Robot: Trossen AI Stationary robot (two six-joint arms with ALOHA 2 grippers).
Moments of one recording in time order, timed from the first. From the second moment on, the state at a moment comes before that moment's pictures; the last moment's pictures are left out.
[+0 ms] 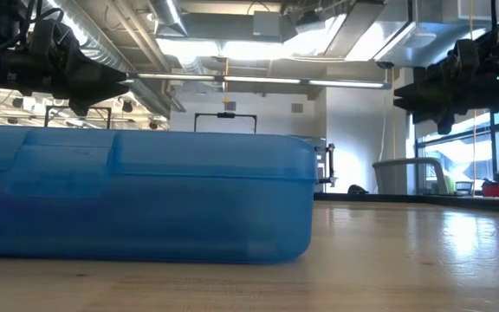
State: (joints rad) left arm 0.30 0.01 0.01 0.03 -0.01 -0.21; right arm -0.59 0.01 0.01 0.05 -0.17 0.36
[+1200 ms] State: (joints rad) left arm 0.30 0.01 0.01 0.03 -0.01 -0.21; right arm -0.59 0.01 0.01 0.05 -0.18 0.36
